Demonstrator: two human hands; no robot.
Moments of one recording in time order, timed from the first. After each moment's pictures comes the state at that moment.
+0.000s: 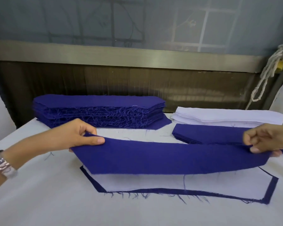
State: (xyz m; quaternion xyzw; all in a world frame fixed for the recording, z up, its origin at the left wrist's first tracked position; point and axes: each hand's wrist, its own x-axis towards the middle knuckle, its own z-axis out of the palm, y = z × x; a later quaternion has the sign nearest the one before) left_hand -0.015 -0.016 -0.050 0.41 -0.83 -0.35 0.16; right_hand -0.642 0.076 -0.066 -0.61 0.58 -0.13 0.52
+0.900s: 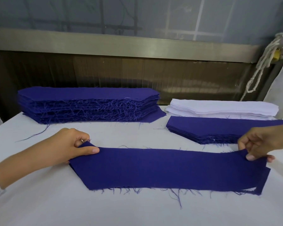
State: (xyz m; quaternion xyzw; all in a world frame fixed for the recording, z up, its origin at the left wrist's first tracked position) left_hand -0.019 -0.008 -0.096 0.47 -0.85 -0.17 0.15; right_hand -0.616 0.069 -0.102 -0.64 0.55 -0.02 0.54
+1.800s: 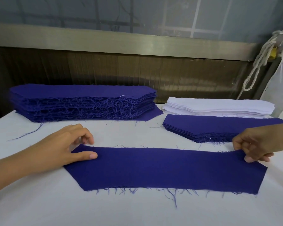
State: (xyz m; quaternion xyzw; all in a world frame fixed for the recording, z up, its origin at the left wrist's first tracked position) left_hand -0.016 -0.006 -0.104 0.39 -0.89 -0.11 0.20; right_hand -0.587 0.105 -0.056 -0.62 0.65 0.06 0.43
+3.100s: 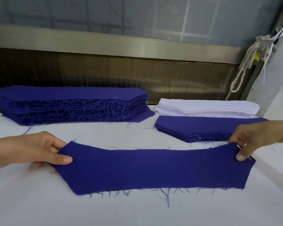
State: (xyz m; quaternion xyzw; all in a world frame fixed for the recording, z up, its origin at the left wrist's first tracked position) left_hand 0.009 -0.017 -0.075 0.45 -0.74 -0.49 -0.04; right_hand -0.563 0.128 -0.029 -0.63 0.65 0.06 0.42
